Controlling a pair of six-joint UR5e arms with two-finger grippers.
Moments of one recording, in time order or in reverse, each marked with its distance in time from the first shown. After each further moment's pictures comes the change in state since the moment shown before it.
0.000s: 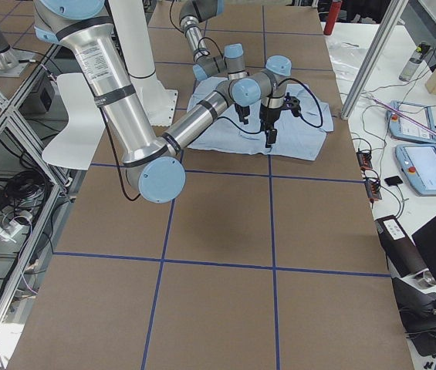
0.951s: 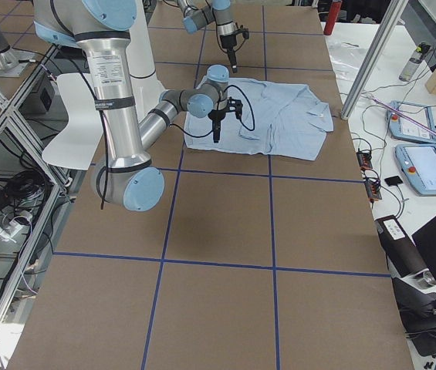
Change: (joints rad) left arm -0.050 0.493 -0.714 0.431 -0.003 0.318; right arm -0.452 -0.227 0.203 0.239 -0.201 0.547
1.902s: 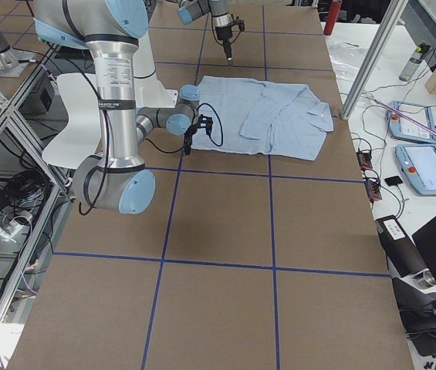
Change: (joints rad) left arm 0.006 0.028 -0.065 0.067 0.003 0.011; right arm -0.213 -0.106 -0.048 0.180 -0.080 0.174
